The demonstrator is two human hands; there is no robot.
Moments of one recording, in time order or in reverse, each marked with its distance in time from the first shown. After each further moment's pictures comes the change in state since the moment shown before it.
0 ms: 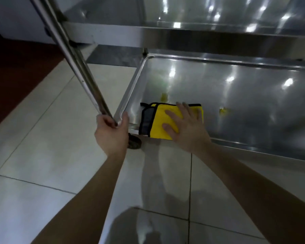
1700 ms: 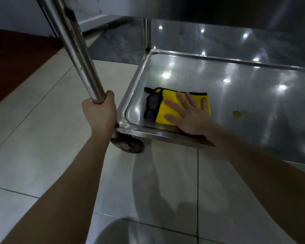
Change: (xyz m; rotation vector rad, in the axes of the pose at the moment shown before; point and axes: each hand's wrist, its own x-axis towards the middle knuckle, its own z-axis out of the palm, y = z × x) left_hand 0.074 0.012 0.020 -0.402 -0.163 -0.120; right_hand 0.081 0.029 0.024 -0.068 -0.281 0.071
